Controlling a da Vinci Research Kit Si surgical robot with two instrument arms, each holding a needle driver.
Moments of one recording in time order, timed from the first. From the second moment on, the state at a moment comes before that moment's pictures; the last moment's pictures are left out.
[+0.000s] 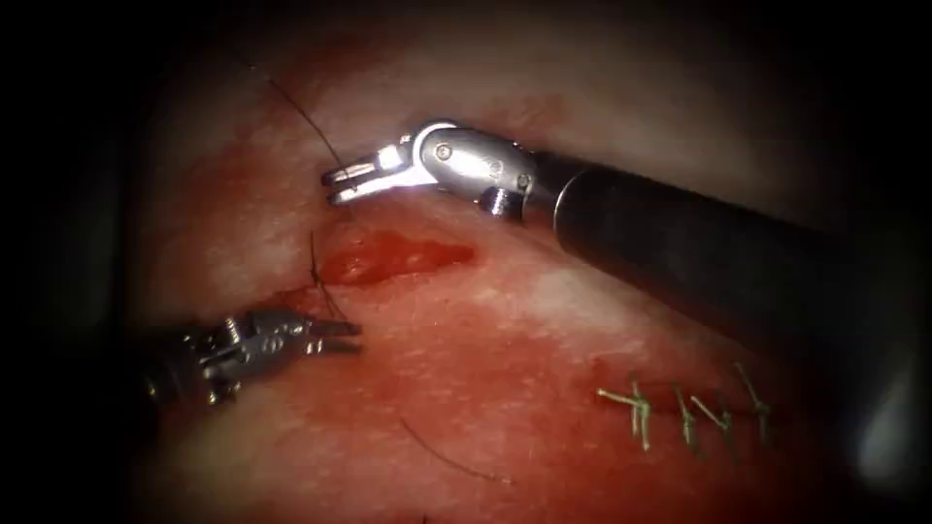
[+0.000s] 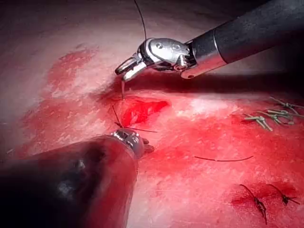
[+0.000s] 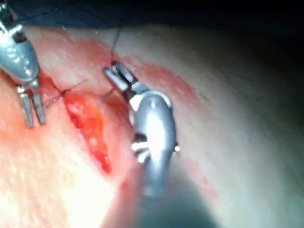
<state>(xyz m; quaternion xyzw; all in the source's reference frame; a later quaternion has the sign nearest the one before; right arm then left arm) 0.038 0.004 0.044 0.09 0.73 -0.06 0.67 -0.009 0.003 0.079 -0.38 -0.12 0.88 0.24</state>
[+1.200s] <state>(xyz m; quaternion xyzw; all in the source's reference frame) 0.039 0.005 0.044 0.22 0.73 0.01 0.65 -0.009 0.003 0.079 -0.38 -0.12 0.88 0.24</state>
